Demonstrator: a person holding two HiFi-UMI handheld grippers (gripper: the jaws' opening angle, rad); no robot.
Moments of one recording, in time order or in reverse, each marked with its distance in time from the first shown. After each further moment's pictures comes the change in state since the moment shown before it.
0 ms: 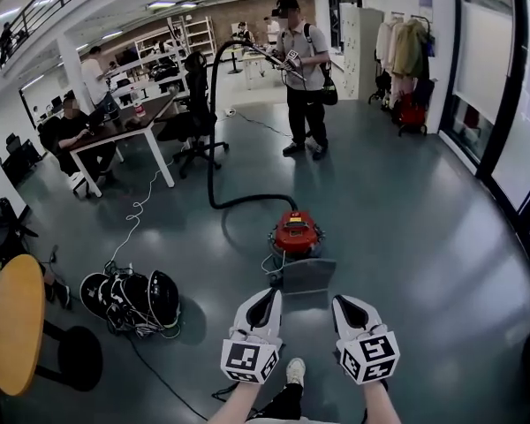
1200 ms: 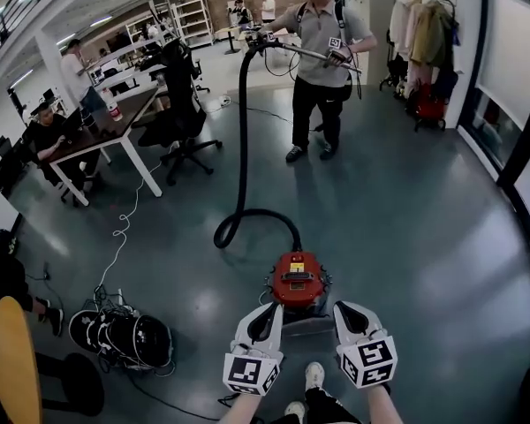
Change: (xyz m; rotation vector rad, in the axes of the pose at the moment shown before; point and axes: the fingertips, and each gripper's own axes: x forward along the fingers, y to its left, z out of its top) left arm 0.315 0.152 -0.078 -0.024 0.121 0.010; right arm 0.319 -0.192 0.020 0.013 0.134 0.008
